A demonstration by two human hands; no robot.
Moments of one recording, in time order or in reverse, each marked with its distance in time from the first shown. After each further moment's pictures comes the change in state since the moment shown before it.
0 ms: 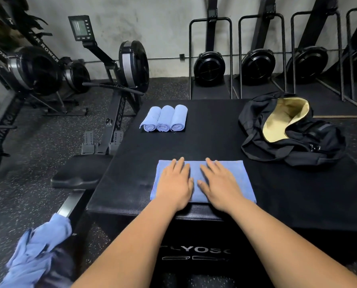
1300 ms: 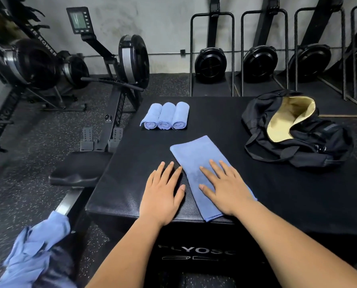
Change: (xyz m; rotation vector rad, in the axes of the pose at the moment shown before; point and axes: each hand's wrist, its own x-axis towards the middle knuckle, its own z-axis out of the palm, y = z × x) left_hand -0.039 -0.039 0.018 -0.014 0.201 0.017; right_hand -0.008 0.006 -0.002 -0.129 -0.083 -0.003
